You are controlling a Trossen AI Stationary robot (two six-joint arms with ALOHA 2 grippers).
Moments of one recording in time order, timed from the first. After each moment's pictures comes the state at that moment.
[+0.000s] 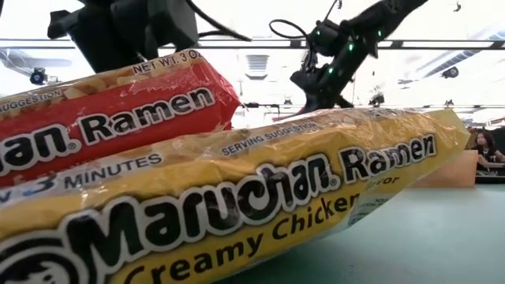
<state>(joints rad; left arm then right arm) -0.32 1.77 0.98 -0.55 -0.70 -0.74 -0.56 1.55 1.10 -0.32 0.04 0.30</state>
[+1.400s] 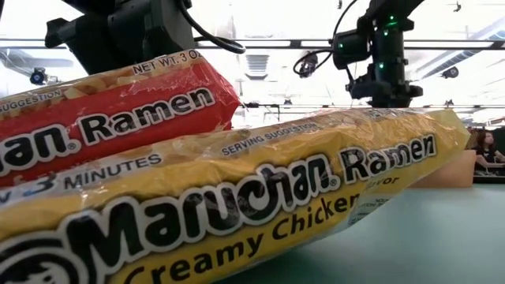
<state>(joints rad) -0.31 1.77 0.94 -0.54 -0.77 -0.81 -0.55 1.43 1.10 -1.16 0.13 0.38</state>
